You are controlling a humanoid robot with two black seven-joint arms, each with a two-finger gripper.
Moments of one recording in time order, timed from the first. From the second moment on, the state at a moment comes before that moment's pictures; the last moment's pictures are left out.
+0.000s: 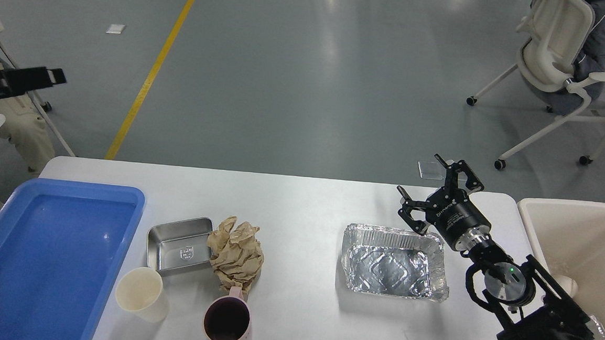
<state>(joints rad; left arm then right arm) -0.62 0.84 -1.14 -1.35 1.69 -0.74 -0.06 0.36 -0.16 1.23 0.97 -0.17 0.36 -0.01</state>
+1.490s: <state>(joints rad) -1.08 0.32 0.02 -1.63 1.95 -0.90 -0.11 0.38 -0.16 1.23 1.01 -0.18 0.33 -0.01</state>
